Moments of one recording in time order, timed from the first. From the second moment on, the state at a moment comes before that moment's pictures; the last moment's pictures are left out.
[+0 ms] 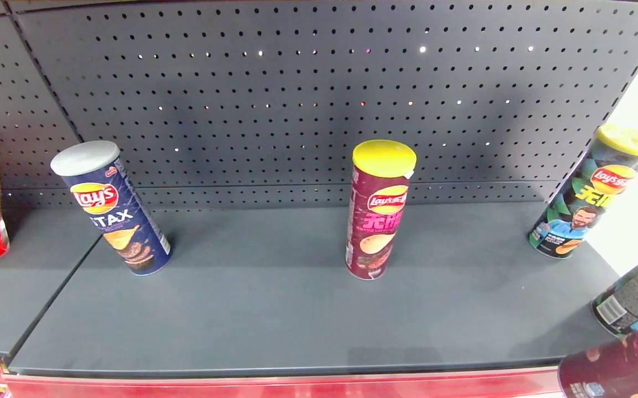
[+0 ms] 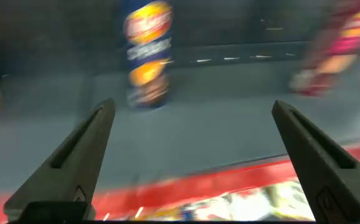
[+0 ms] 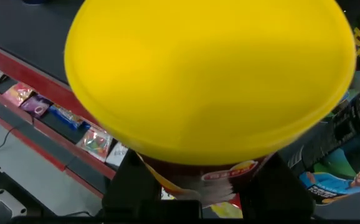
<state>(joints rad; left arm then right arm) -0.08 0.32 -0.36 -0.02 -0.19 -0.04 0.06 0.50 -0.41 0.03 0.44 -0.20</state>
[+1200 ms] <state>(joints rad) -0.46 1.60 -0.88 -0.55 -0.62 0.09 0.13 0.70 -0.48 0.03 0.40 -0.25</state>
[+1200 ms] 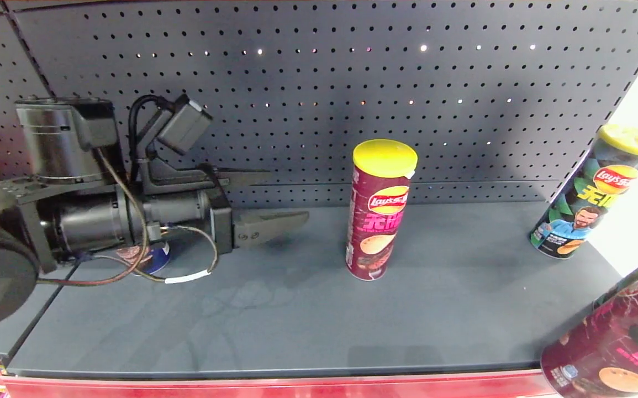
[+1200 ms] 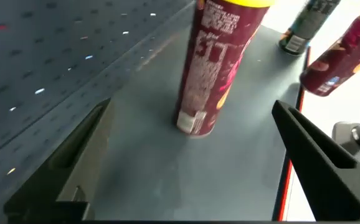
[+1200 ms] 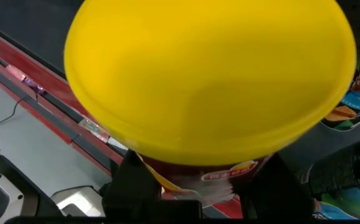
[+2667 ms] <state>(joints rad) -0.56 1.90 -1.15 -0.58 -0.62 0.14 0.13 0.68 -0.51 0.03 0.38 -0.25</state>
